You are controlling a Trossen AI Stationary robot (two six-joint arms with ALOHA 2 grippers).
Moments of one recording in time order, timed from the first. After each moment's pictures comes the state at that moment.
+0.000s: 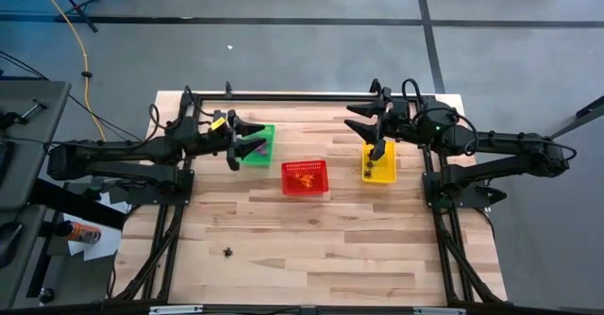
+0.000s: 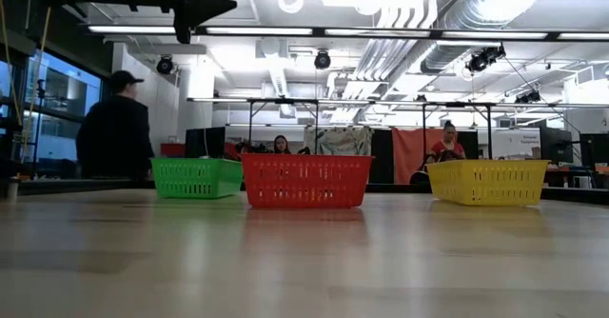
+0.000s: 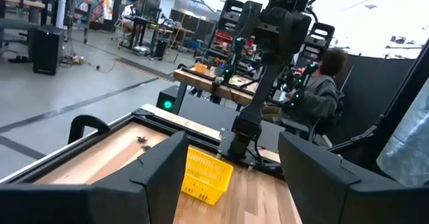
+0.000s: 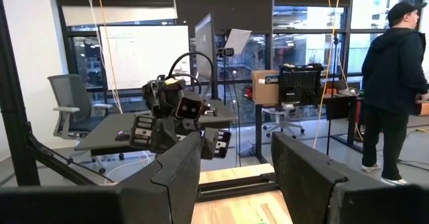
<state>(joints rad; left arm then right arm) 0.20 0.83 0.48 0.44 0.01 -0.31 -0.16 0.98 0.82 0.35 0.01 0.02</state>
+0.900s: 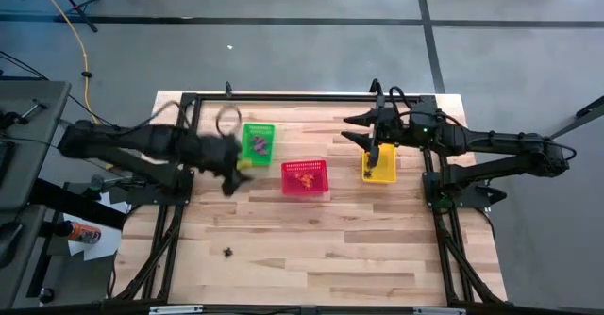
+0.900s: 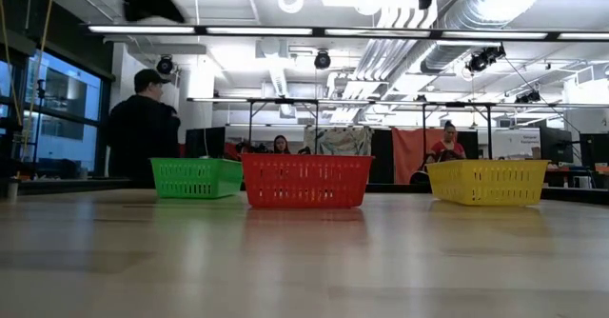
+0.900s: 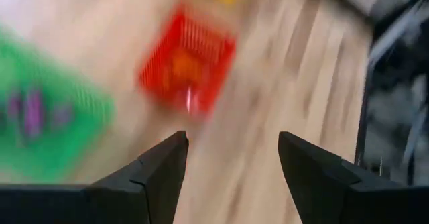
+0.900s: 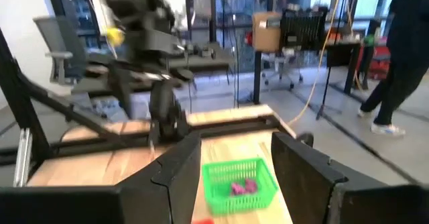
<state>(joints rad) -0.10 1.00 1.03 -0.79 -0.11 -0.61 -0.16 0.98 0.82 0.11 0.01 0.02</state>
